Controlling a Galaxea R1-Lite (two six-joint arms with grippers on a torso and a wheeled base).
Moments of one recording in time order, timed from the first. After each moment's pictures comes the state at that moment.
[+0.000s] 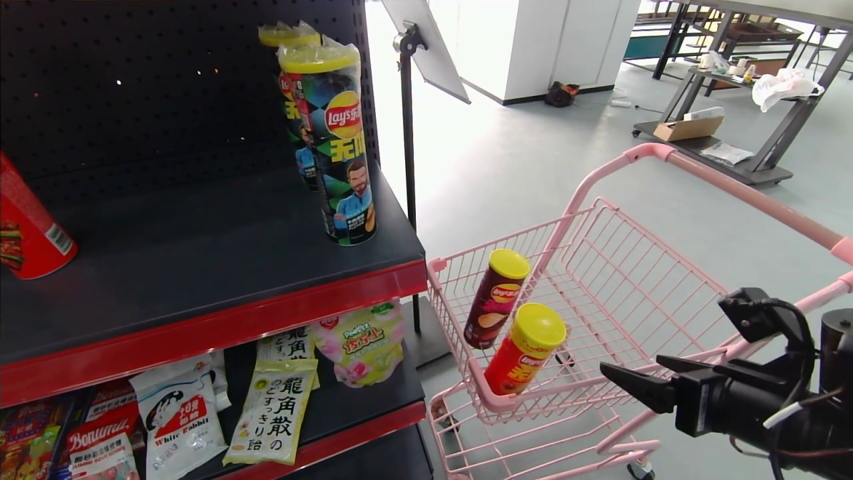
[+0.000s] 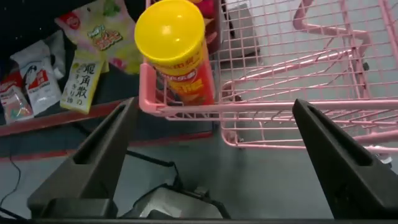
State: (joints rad) left arm 0.00 0.00 0.00 -0.01 0.02 0.00; right arm 0.39 1.38 -0.23 -0.69 0.05 0.26
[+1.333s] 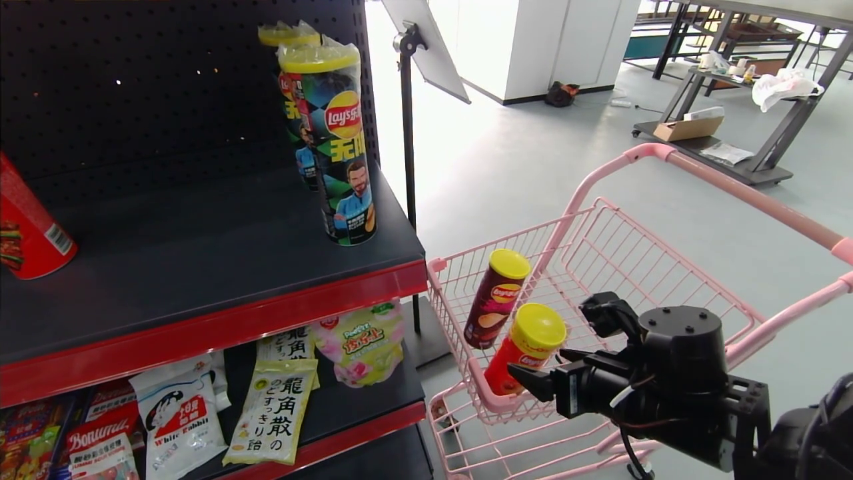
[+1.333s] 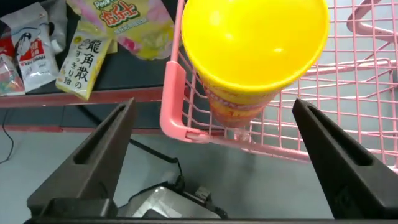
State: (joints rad) left arm 0.00 0.00 0.00 -0.01 0.01 0.01; right arm 0.57 1.86 -0.34 -1.02 -0.03 0.25
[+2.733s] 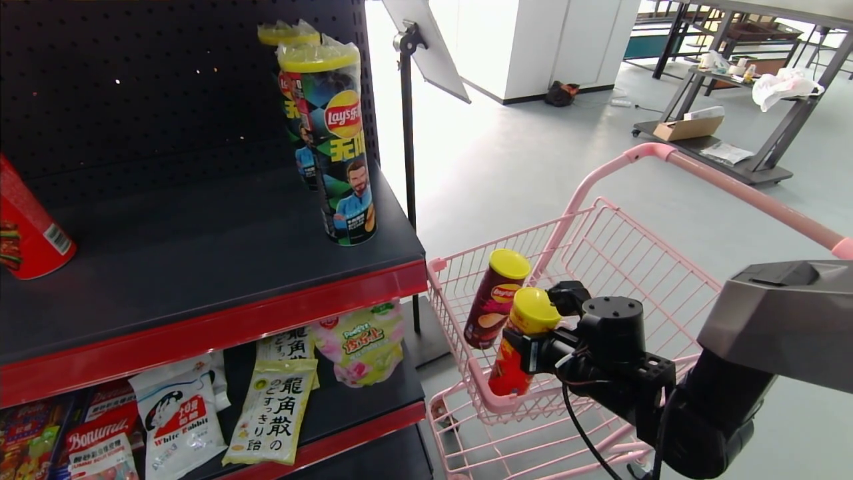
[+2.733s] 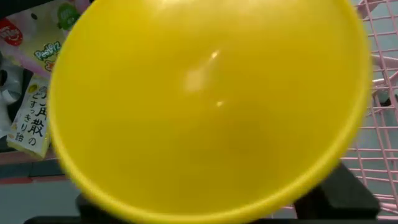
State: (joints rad) left arm 0.00 0.00 0.00 -0.01 0.01 0.01; right arm 0.50 2.18 -0.53 -1.24 -0.09 0.25
